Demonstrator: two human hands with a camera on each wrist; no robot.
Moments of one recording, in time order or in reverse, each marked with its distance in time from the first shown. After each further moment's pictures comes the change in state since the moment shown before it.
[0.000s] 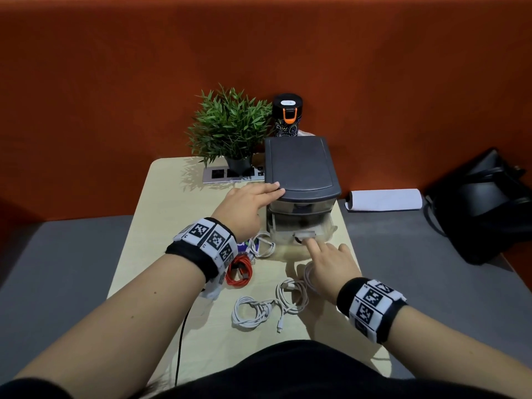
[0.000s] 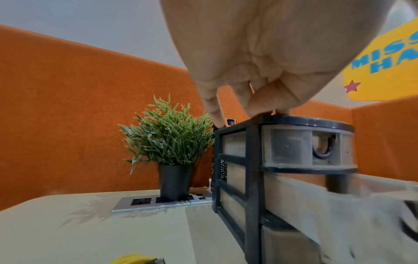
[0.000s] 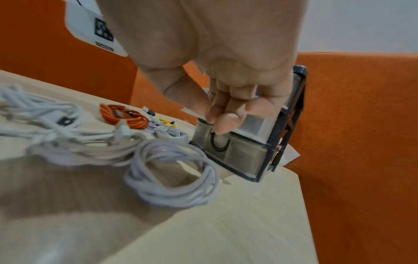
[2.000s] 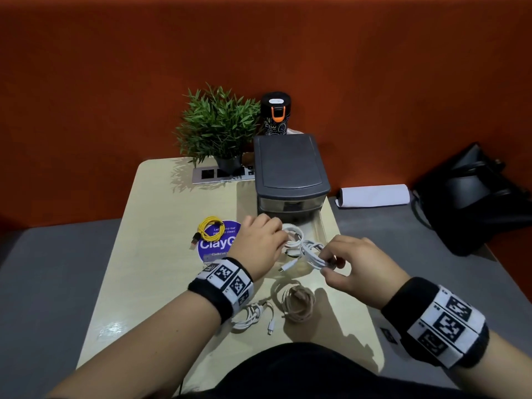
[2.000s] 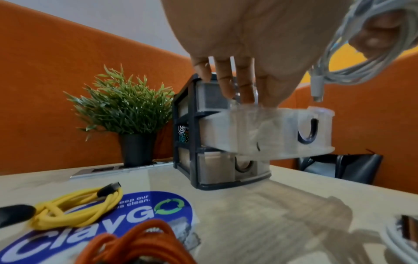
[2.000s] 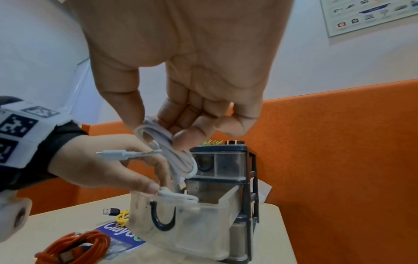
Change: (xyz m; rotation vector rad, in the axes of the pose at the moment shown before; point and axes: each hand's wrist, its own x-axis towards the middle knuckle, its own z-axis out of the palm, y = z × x) left_hand -0.021 0.032 0.067 0.300 0.185 0.189; right_hand -0.057 0.024 -0.067 0.350 0.077 -0.128
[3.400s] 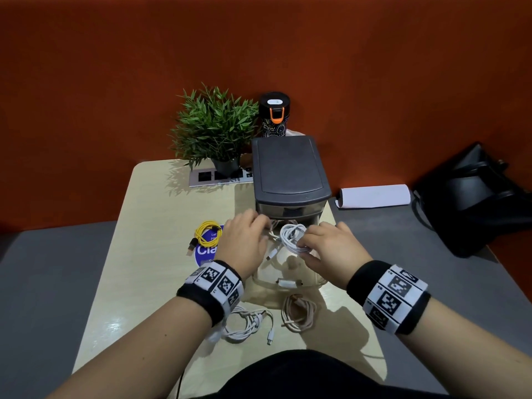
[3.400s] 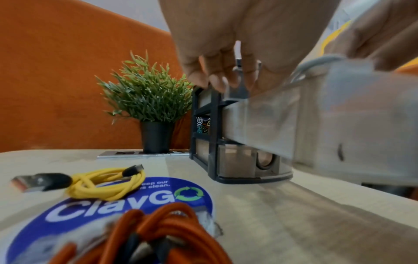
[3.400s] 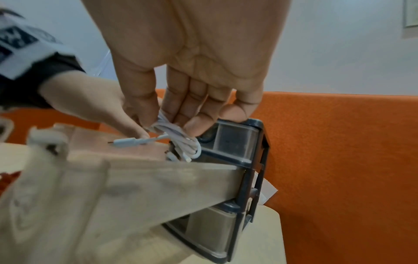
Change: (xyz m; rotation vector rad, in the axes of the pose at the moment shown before) left_hand 0.006 -0.018 0.001 -0.298 0.056 -0.307; right_hand 0.059 0.006 0.026 -0.287 0.087 -0.107
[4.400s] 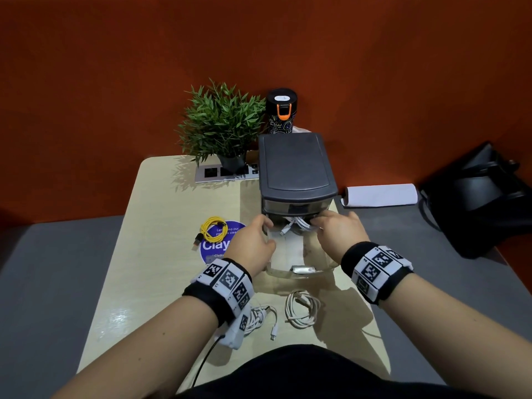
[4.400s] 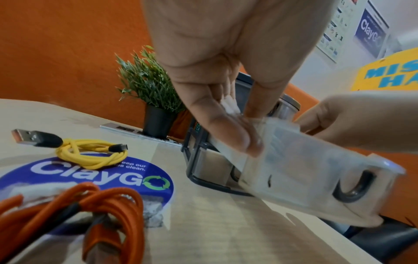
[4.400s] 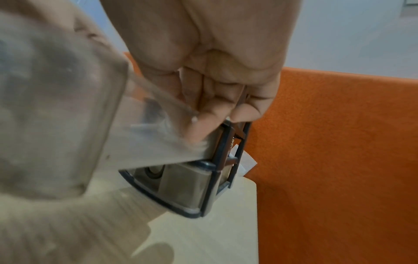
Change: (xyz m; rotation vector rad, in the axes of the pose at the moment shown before) left_hand -0.006 0.014 -0.005 -0.372 -0.212 -0.441; right_hand 0.033 0.025 0.019 -0.105 -0.129 0.258
